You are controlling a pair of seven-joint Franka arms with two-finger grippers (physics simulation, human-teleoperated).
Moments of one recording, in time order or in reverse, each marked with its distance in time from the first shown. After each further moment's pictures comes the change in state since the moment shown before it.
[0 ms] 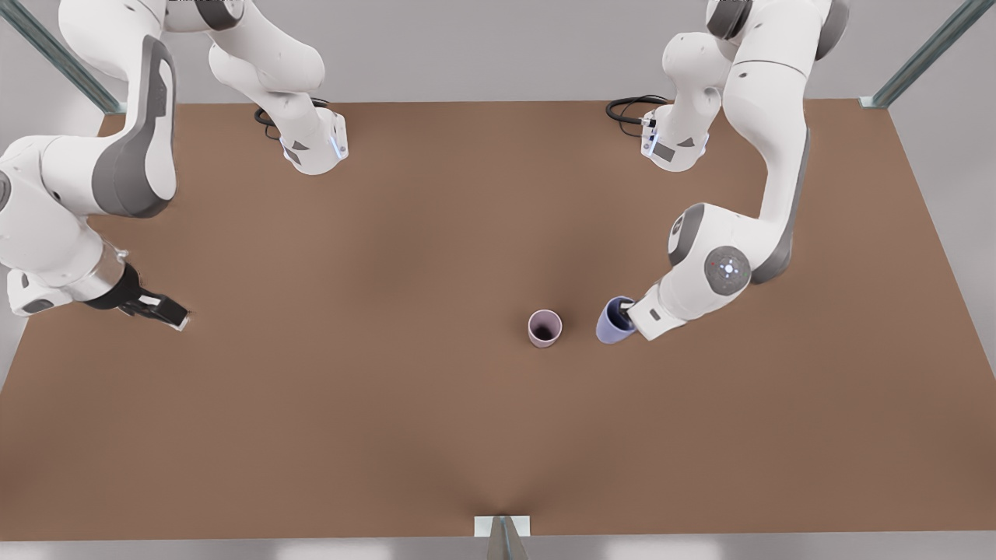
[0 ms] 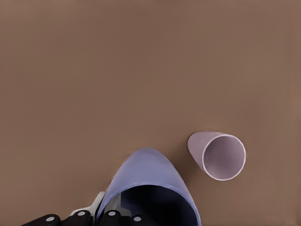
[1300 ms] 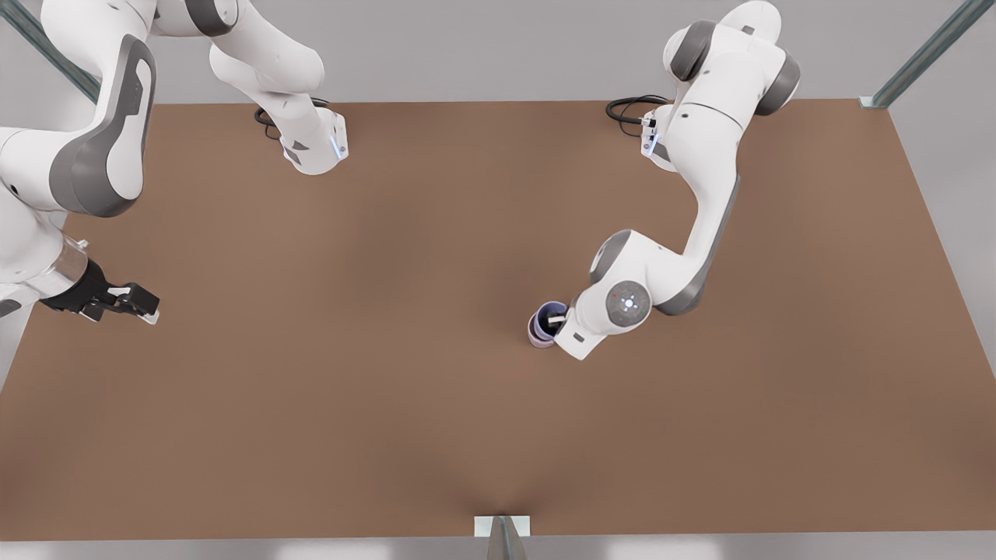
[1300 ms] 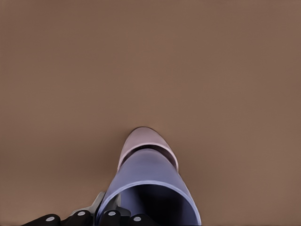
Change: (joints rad) left arm -0.150 0.246 -0.023 0.241 -0.027 -0.123 -0.506; right arm -0.034 0.022 0.000 0.059 -0.003 -0.031 -0.290
